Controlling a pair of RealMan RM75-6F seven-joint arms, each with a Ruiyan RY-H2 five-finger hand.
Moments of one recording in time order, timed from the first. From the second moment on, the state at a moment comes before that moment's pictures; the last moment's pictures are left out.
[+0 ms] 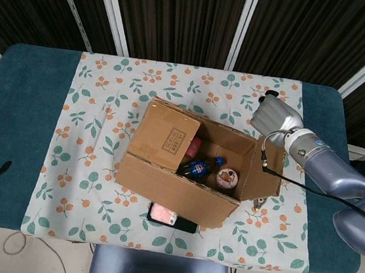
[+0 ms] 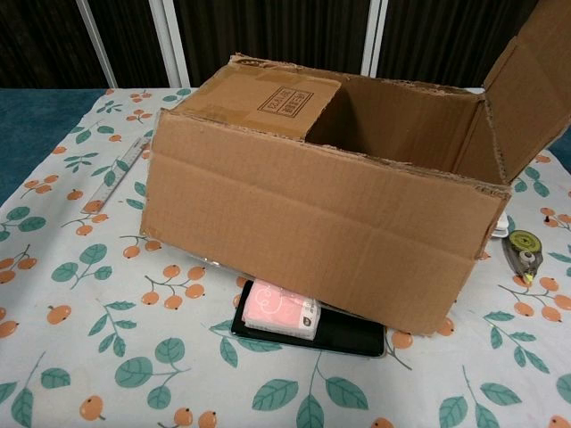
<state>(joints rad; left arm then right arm) -0.13 -1.14 -0.18 -1.67 1.28 1.44 -0.09 1.59 -0.58 -0.23 -1.77 -1.02 0.33 -0.68</state>
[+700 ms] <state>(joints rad) -0.13 -1.14 -0.18 -1.67 1.29 1.44 -0.09 1.45 -0.55 -0.24 -1.81 -0.99 0.45 -0.68</state>
